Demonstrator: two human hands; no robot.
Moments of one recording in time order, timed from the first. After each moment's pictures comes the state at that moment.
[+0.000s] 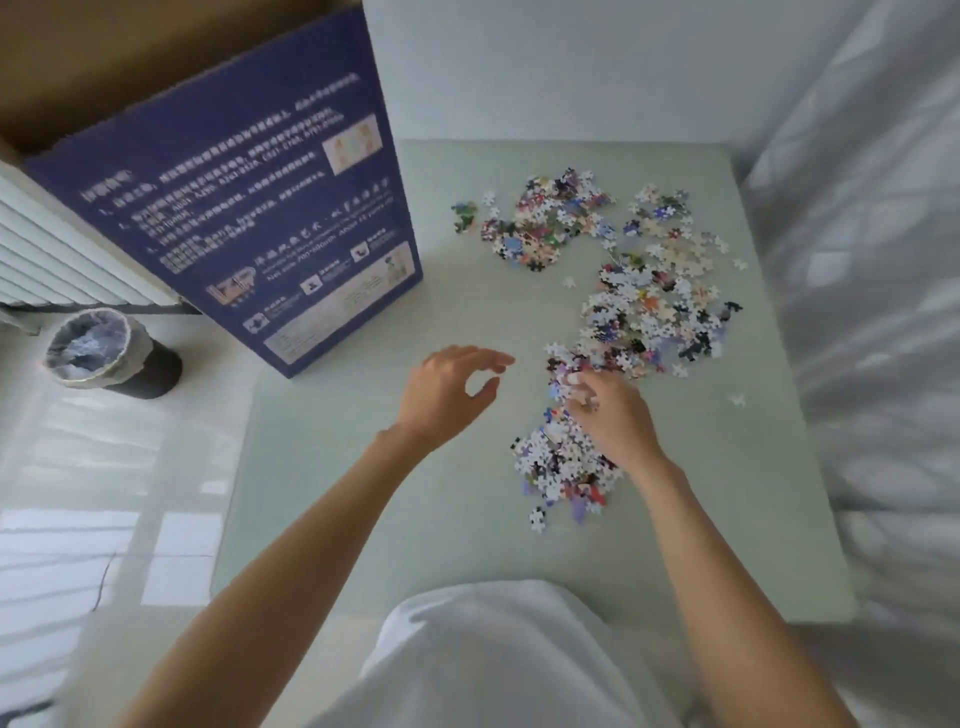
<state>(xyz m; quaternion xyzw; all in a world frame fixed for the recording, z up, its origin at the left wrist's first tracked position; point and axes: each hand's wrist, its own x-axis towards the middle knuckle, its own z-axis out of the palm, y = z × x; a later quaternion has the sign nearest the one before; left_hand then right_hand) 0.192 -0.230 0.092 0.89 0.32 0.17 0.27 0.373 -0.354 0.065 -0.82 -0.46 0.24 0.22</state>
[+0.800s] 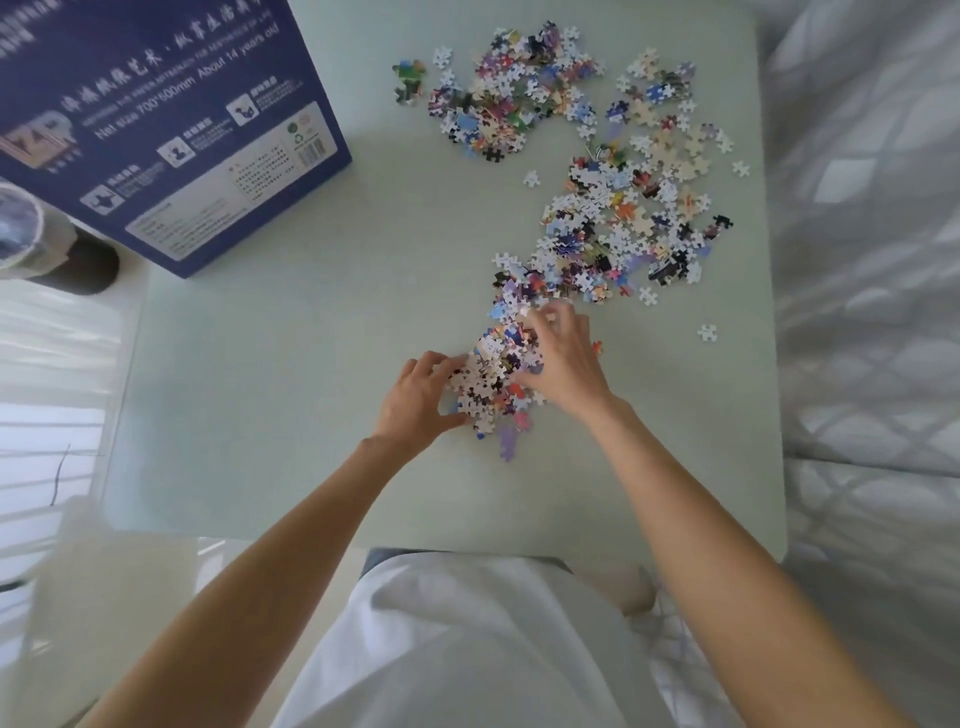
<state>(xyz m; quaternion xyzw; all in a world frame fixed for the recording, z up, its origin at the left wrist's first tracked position) 0.212 -0.317 -0.032 0.85 0.42 -0.03 0.32 0.413 -0.372 -0.017 -0.79 -0.56 0.24 0.09</state>
